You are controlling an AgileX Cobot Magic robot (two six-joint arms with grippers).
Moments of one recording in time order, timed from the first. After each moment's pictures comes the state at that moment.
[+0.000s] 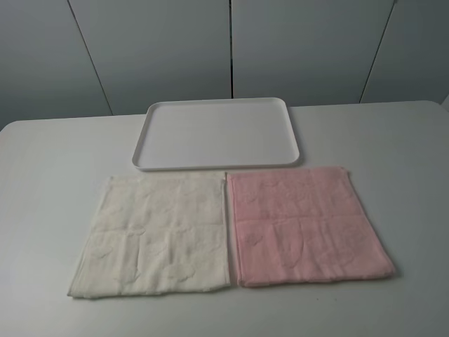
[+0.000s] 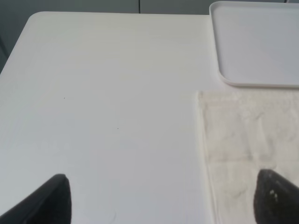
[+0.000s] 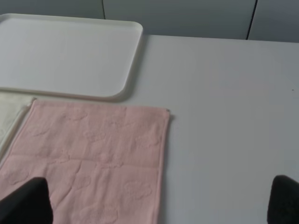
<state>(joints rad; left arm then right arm) 0.06 0.00 -0.51 -0.01 1.09 -0.04 0.01 0.00 -0.51 0.14 1.10 -0.12</state>
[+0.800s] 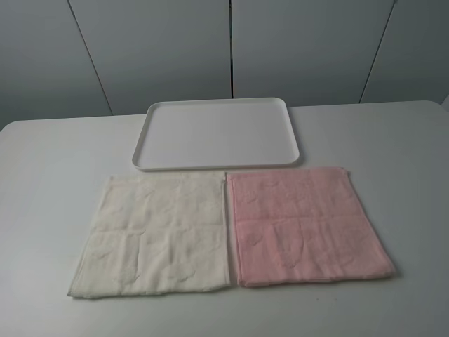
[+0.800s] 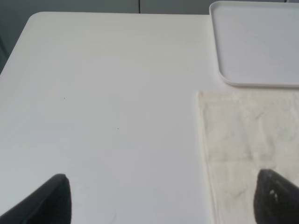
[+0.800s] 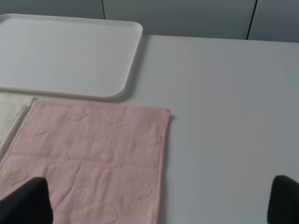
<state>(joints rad) 0.06 0.00 -0.51 -0.01 1.09 -0.04 0.01 0.00 -0.51 0.14 1.10 -0.12</state>
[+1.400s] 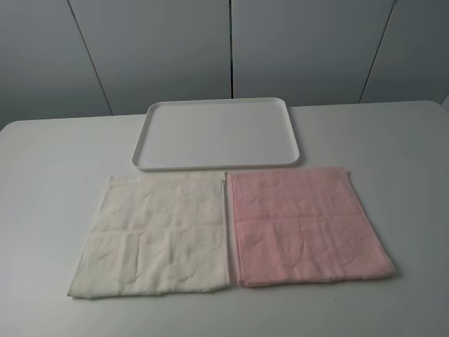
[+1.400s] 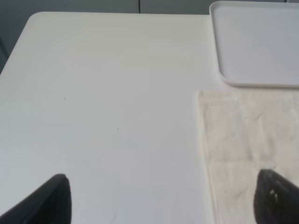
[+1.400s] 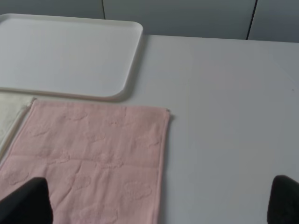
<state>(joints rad) 0.06 0.00 -0.51 -0.01 1.09 -0.04 0.01 0.00 -0.51 0.14 1.10 -0.12</state>
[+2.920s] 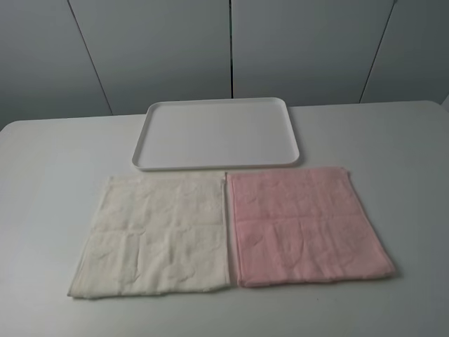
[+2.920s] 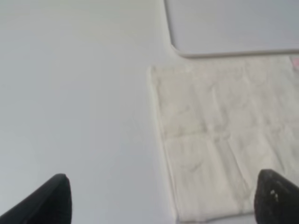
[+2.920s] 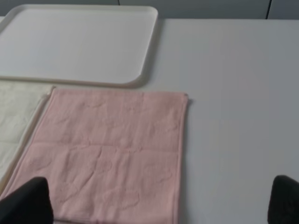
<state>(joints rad) 0.06 0.19 -0.53 -0.19 1.06 0.12 0.03 0.11 -0.56 0.17 1.15 -0.08</state>
